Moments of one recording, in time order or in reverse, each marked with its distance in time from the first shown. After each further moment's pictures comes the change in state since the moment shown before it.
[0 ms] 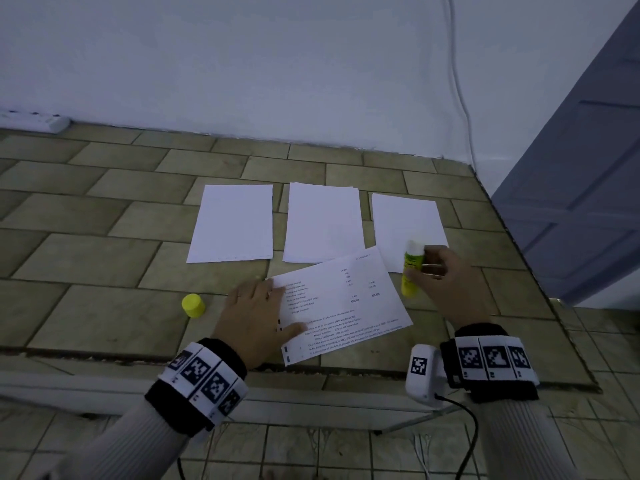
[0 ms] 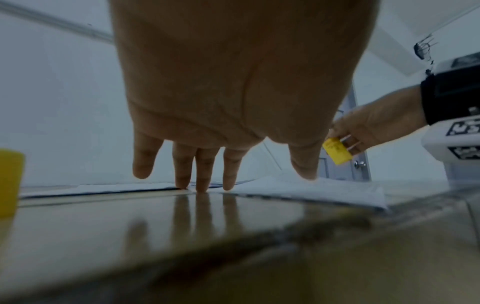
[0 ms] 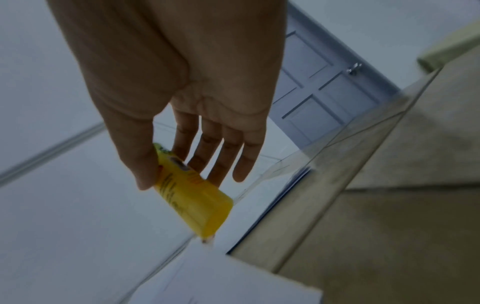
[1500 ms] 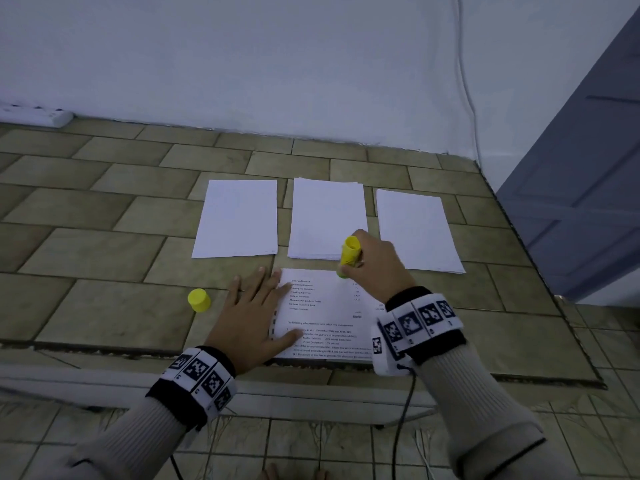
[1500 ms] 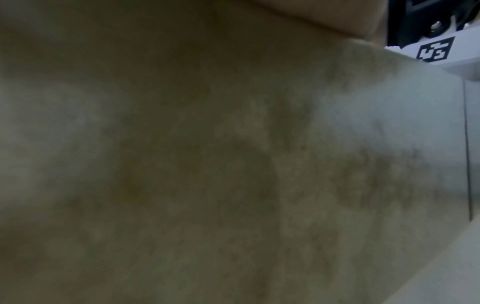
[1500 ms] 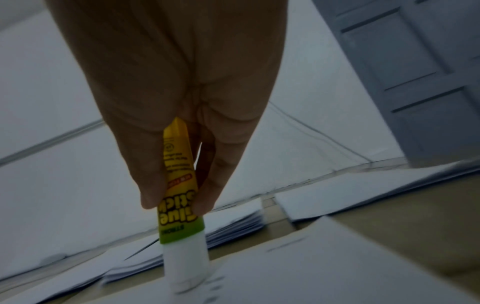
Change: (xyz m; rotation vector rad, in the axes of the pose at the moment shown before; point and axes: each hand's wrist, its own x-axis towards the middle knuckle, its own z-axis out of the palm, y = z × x) left_hand 0.003 -0.032 0.043 -0.098 0.187 0.185; right_hand 0.017 -0.041 0.083 -0.264 -0.333 -0.205
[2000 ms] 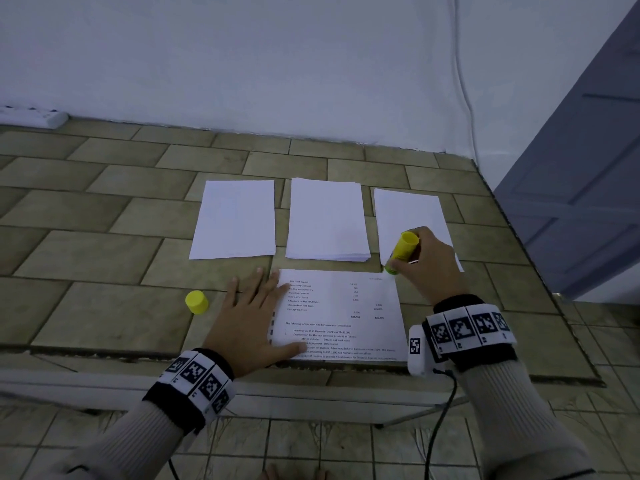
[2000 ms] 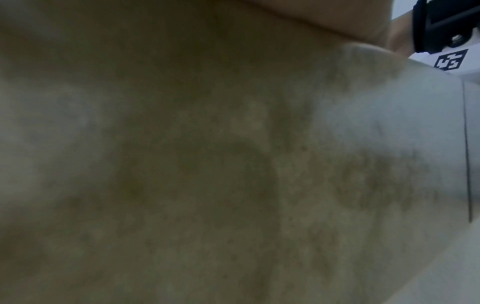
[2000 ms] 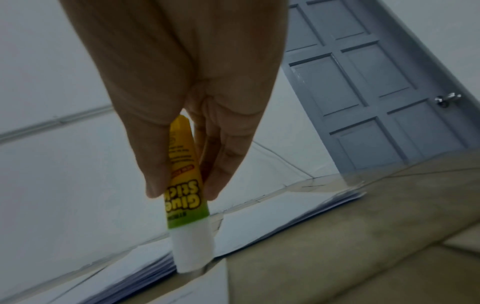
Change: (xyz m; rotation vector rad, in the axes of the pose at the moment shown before) left_hand -0.001 0.002 -0.005 0.040 -0.062 -0.010; right_hand -0.019 0.047 -0.047 -0.040 0.249 0.133
